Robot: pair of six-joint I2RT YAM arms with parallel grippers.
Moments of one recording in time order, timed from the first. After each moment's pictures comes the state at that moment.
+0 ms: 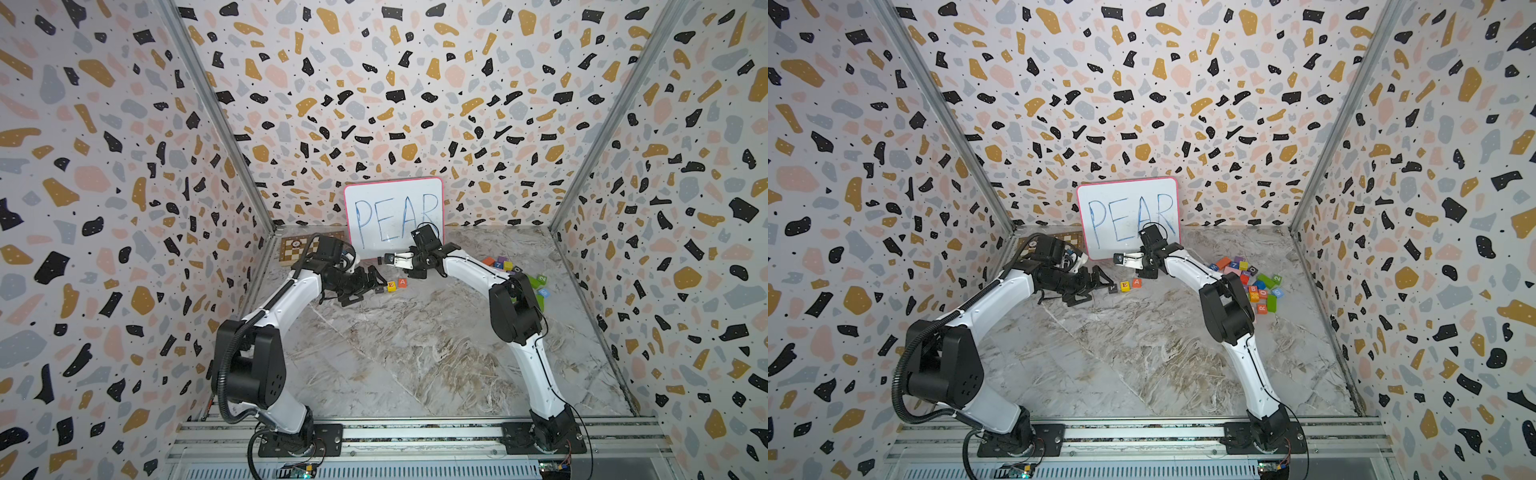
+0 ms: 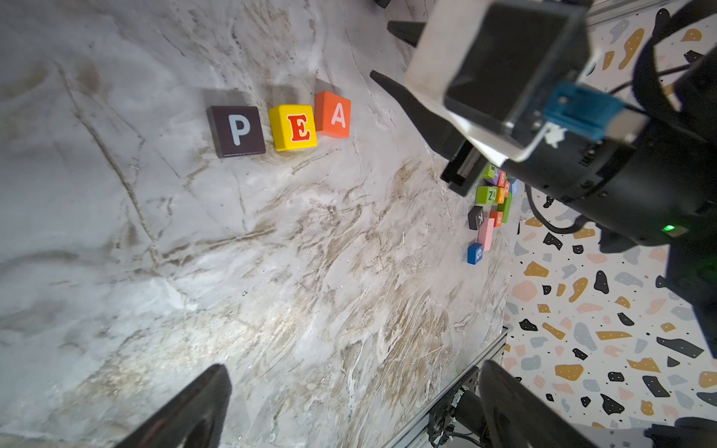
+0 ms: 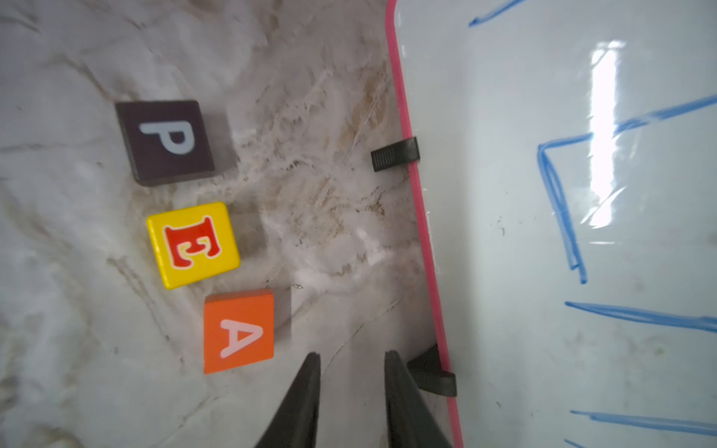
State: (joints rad) left arm -0.20 1.60 1.23 -0.69 0.62 -0.48; right arm 0.60 2.37 2.00 -0.50 -0.16 -1.01
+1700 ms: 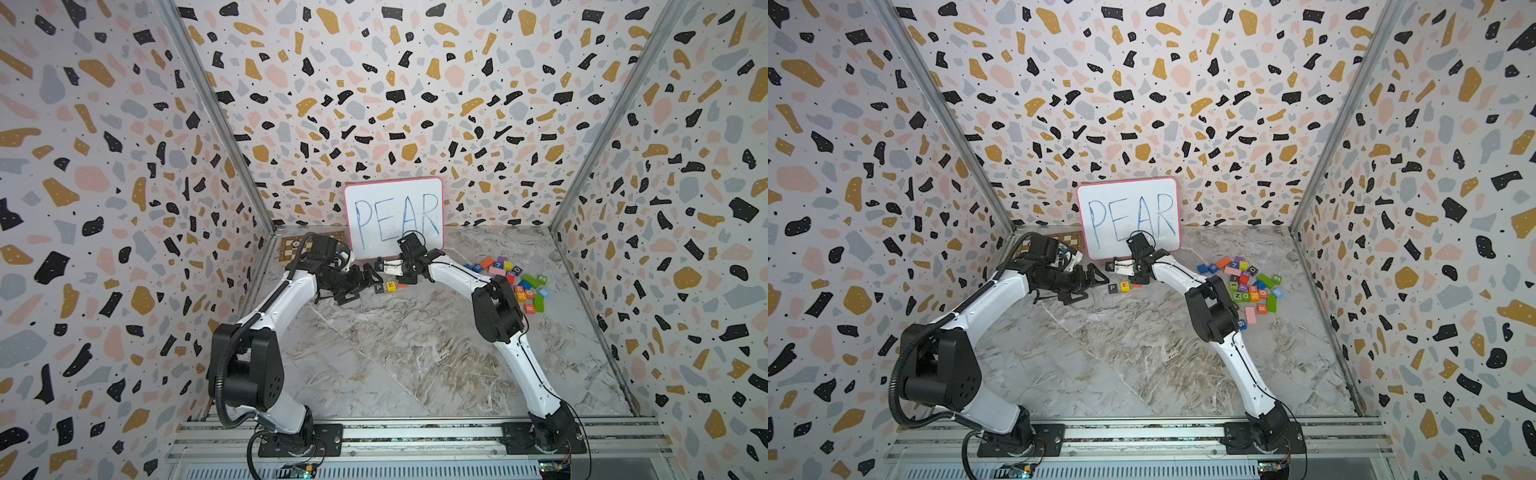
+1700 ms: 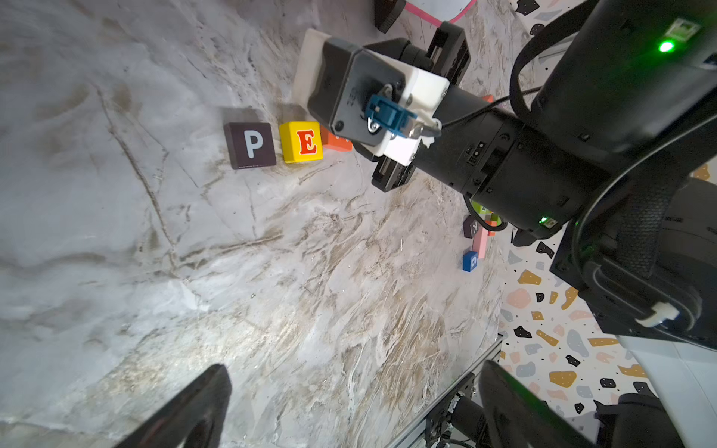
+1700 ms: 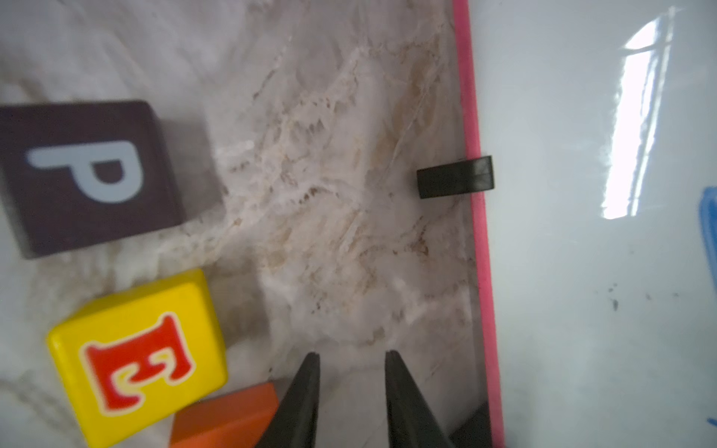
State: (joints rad) left arm -0.16 1.58 1.22 -0.69 0.63 -0.48; right arm 0.65 2.52 2.15 -0.53 -0.08 -1.02
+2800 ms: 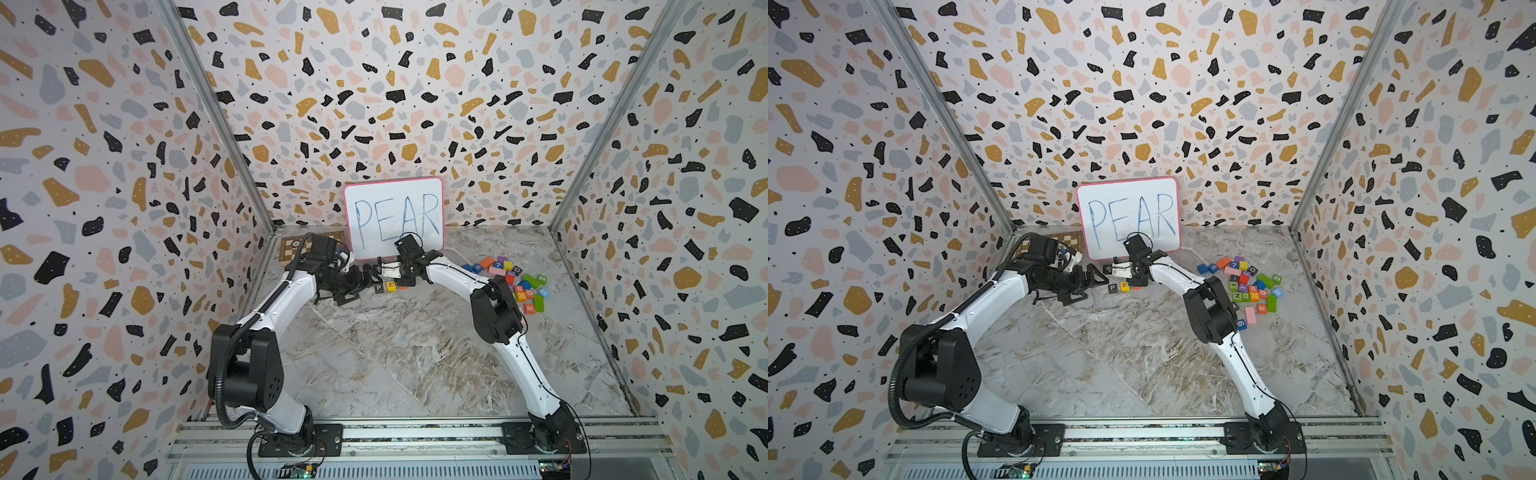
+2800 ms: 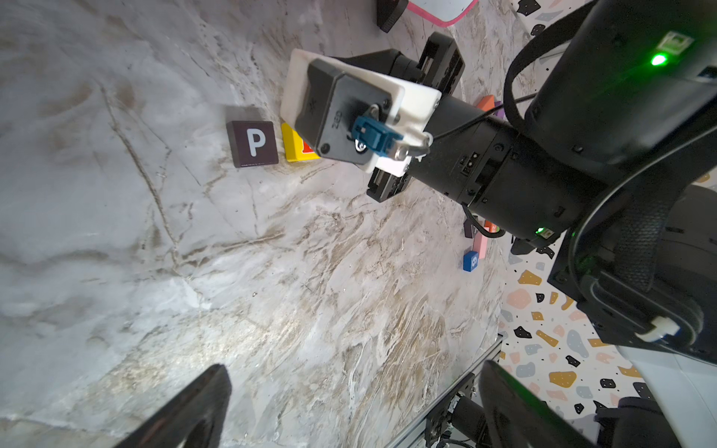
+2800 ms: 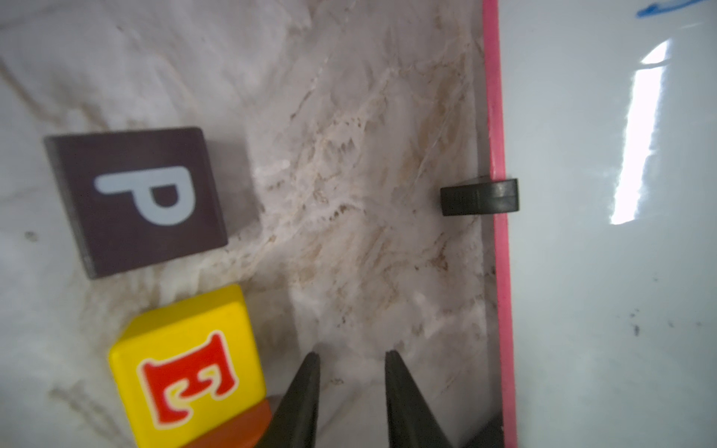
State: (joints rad) left arm -0.16 1.57 1.22 -0.69 0.63 -0.48; right arm 0.67 2.52 2.15 -0.54 -0.07 -1.03
